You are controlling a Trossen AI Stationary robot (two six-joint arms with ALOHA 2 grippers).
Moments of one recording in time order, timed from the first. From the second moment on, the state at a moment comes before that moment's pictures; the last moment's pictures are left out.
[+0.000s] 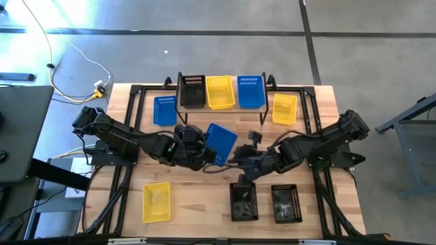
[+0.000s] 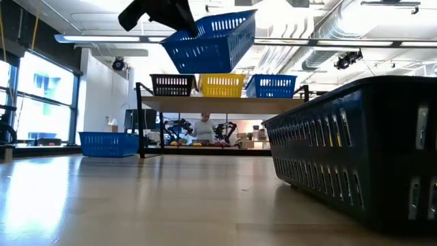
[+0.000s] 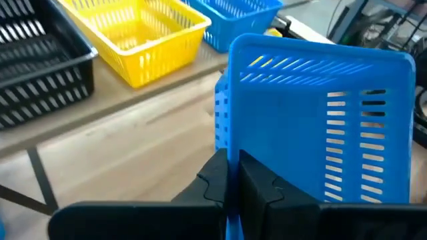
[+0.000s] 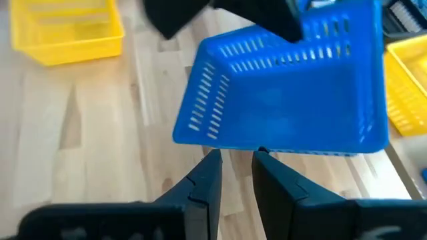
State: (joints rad) left arm -0.21 1.55 1.27 -0.65 -0.93 -0.99; right arm 0.41 1.63 1.60 -0.91 0.55 0.40
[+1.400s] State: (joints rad) left arm -0.22 1.56 1.27 -0.57 -1.15 -0.65; right arm 0.30 1.65 1.60 -0.99 0.60 1.16
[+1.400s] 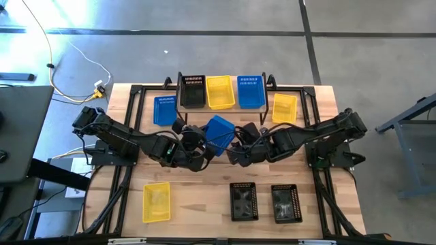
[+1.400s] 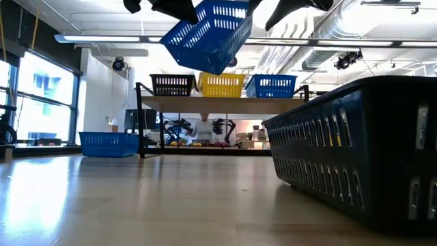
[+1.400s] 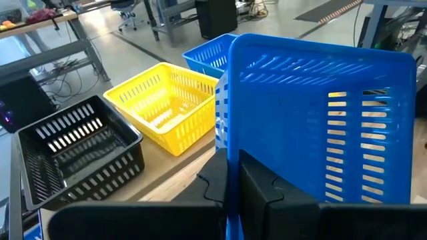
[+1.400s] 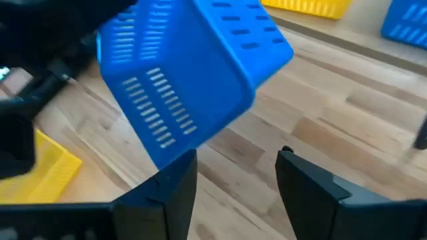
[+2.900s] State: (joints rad) left arm -0.21 1.56 1.27 -0.46 -1.00 -0.51; right arm 0.23 1.68 1.63 -1.04 0.68 1.05
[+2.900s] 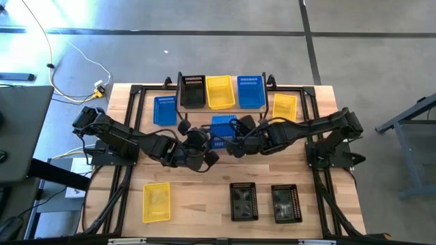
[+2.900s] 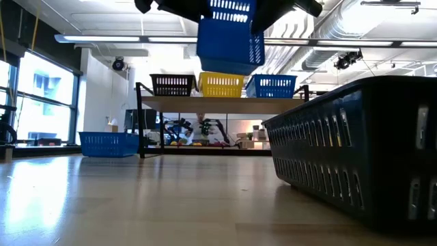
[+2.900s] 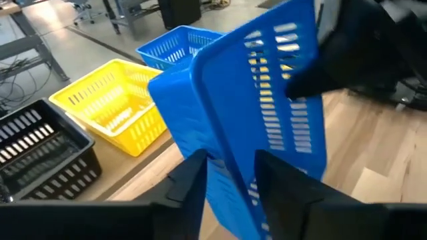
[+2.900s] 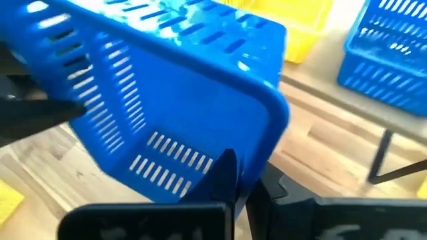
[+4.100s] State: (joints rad) left arm -0.21 1.45 1.27 -0.54 -0.86 -0.13; right arm -0.29 1.68 2.17 -1.47 0.35 0.60
